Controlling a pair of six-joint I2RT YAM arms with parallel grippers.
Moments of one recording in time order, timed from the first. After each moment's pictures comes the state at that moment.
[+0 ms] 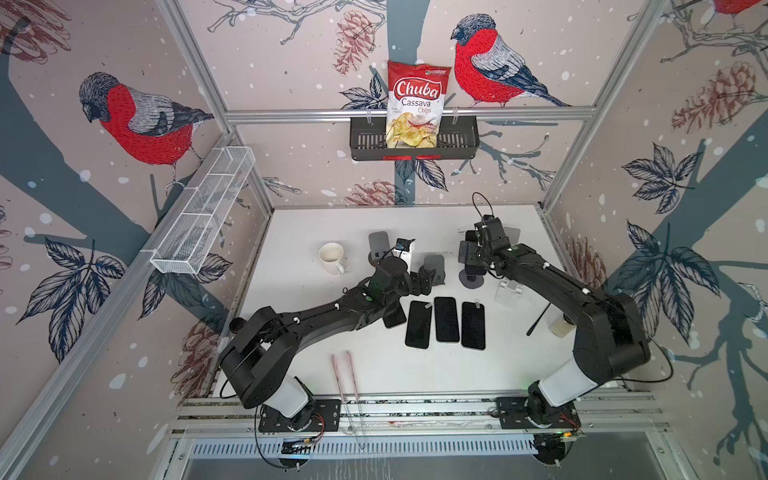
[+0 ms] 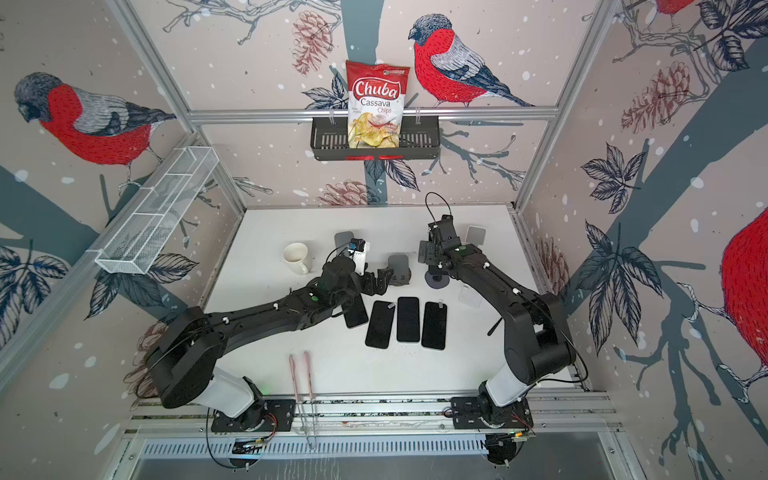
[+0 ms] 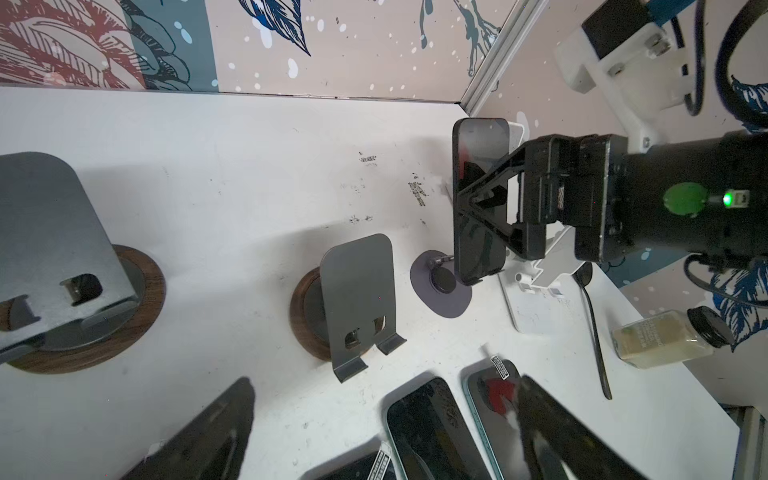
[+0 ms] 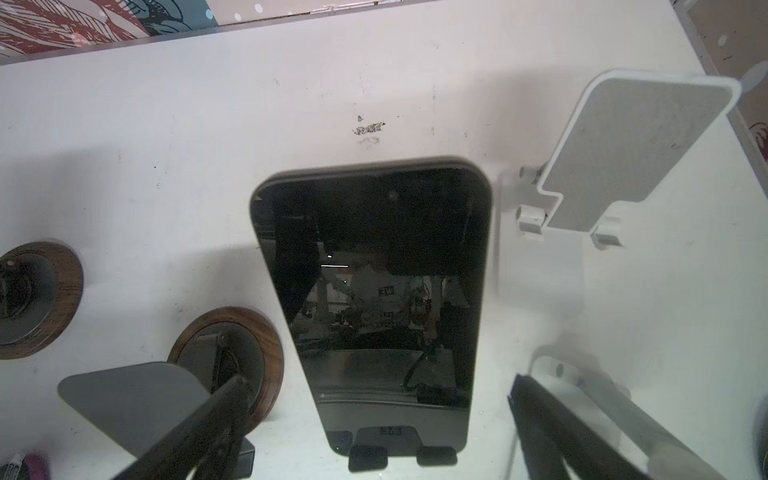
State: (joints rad) left arm -0.80 1.53 0.88 0.25 -0.08 -0.43; right arm 0.41 1.60 1.15 -0.42 0.25 0.34
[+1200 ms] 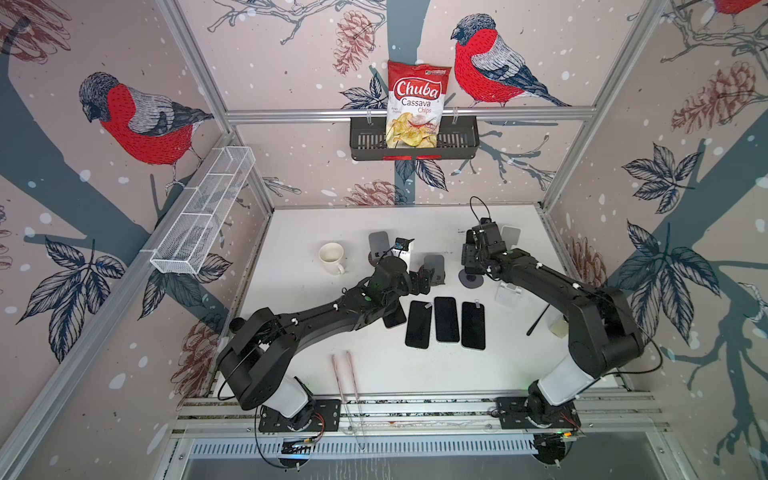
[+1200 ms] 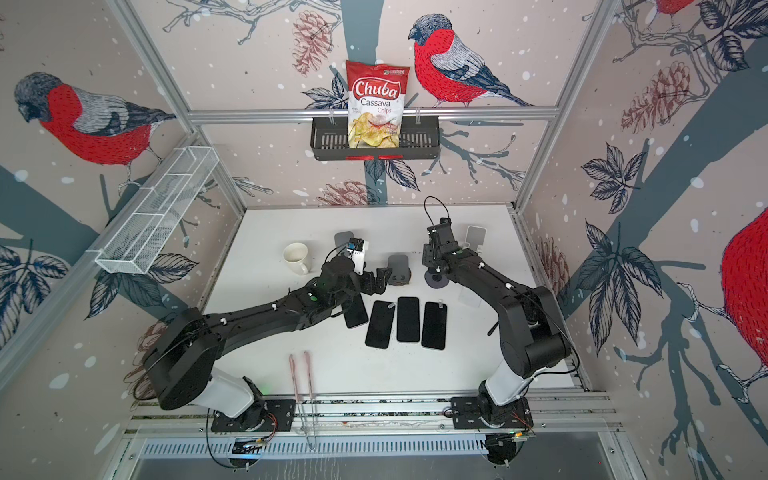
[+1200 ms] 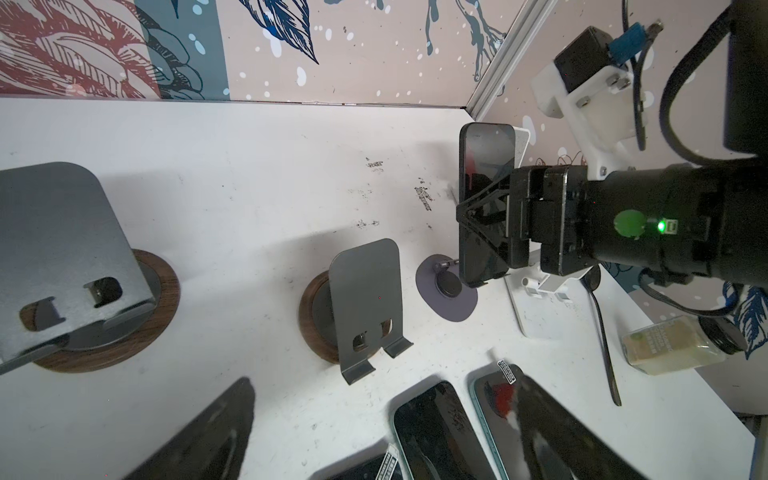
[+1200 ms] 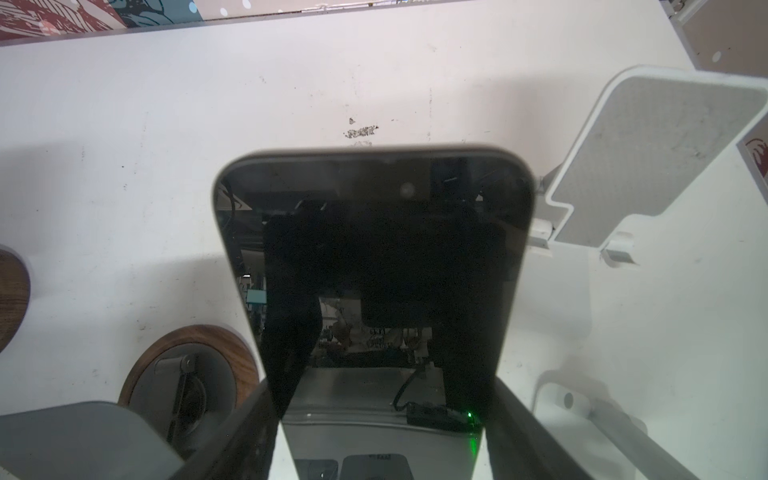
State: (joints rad) left arm -0.80 1.52 0.88 0.24 -0.10 -0.42; right arm 0.40 1.64 1.10 -0.30 0.27 0.30
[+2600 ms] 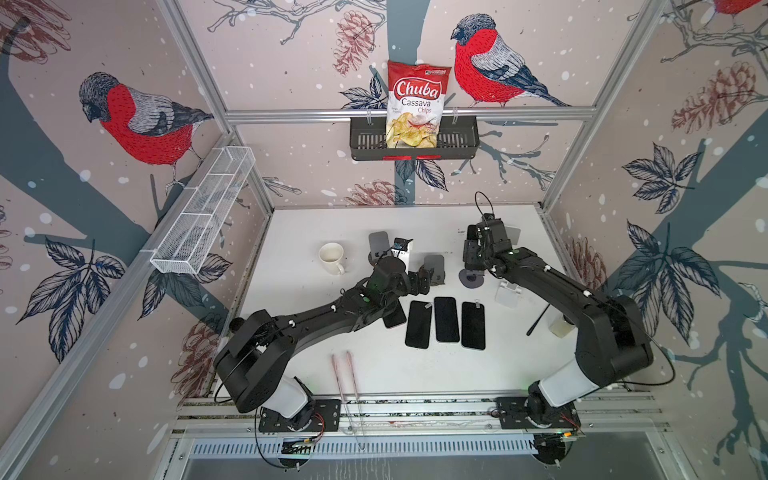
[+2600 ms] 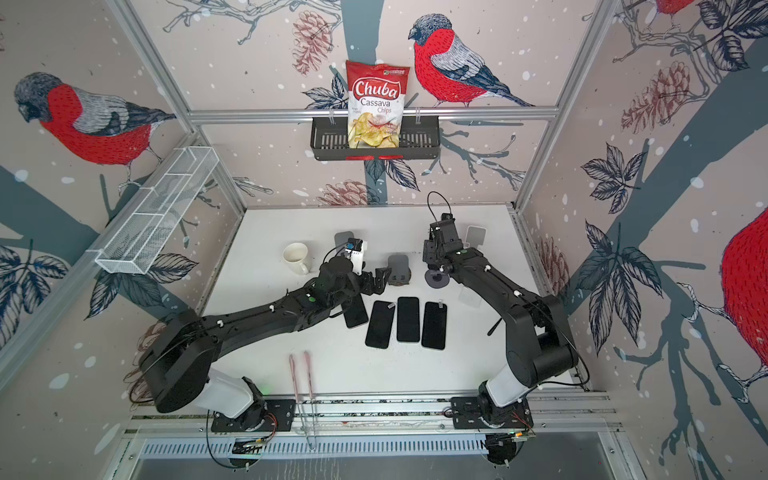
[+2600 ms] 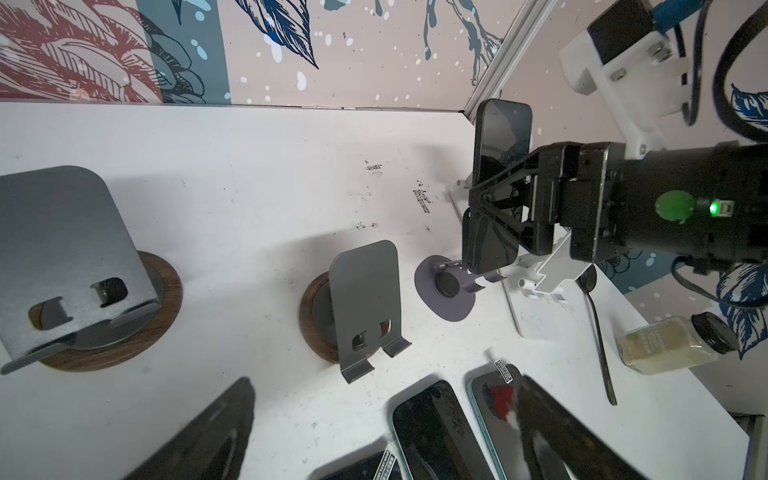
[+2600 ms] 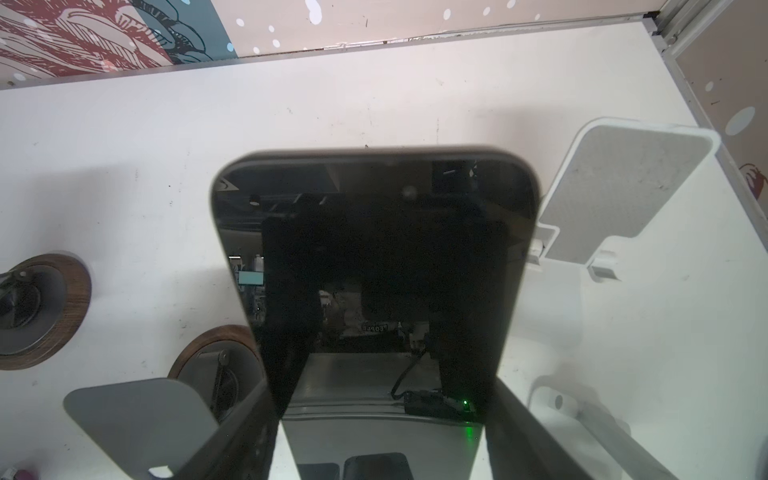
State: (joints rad) left arm -0.80 1.50 0.86 0.24 -0.11 -0.42; right arm 0.40 1.57 1.11 -0.32 0.24 0.29
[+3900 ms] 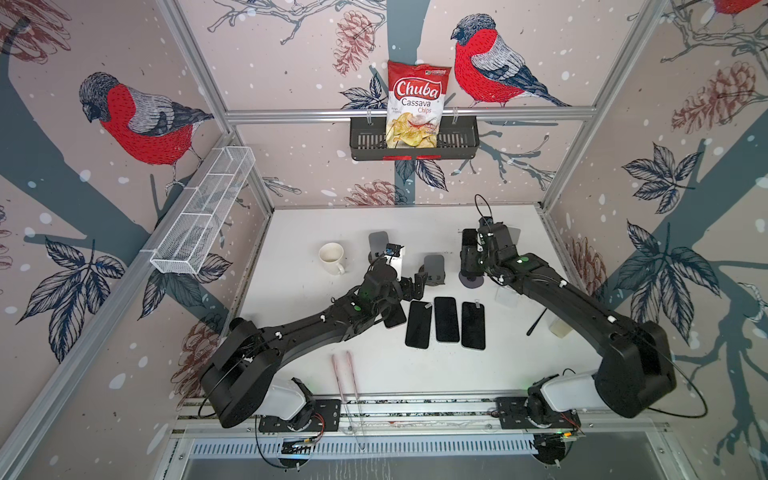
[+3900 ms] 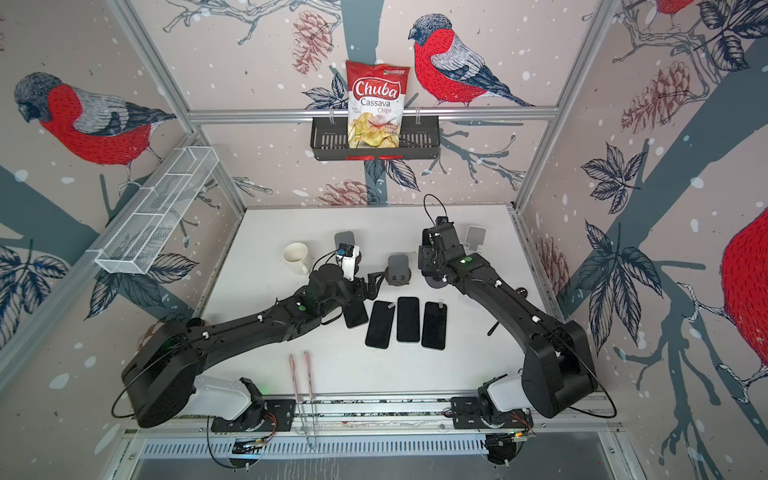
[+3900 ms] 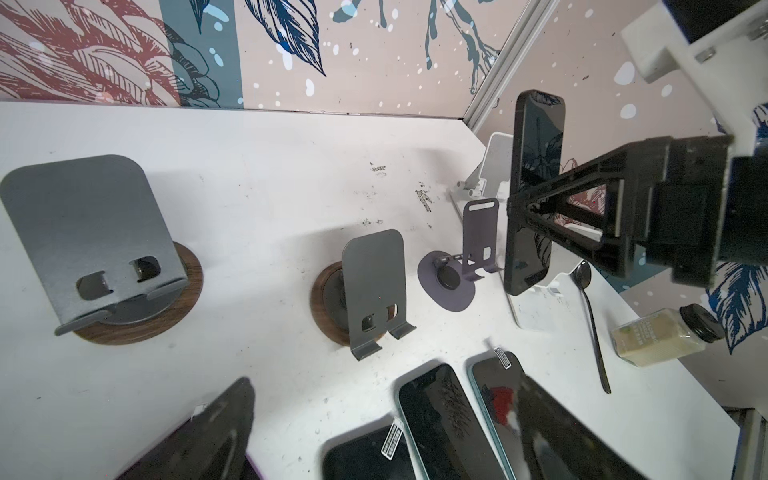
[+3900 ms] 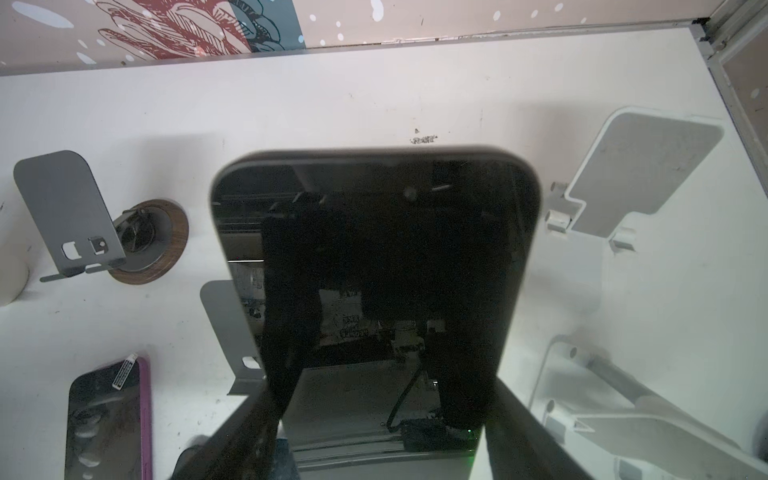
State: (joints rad) left arm -0.80 1.40 0.76 0.27 -0.12 -0.42; right arm 0.48 1.40 1.07 -0.45 0.20 0.32
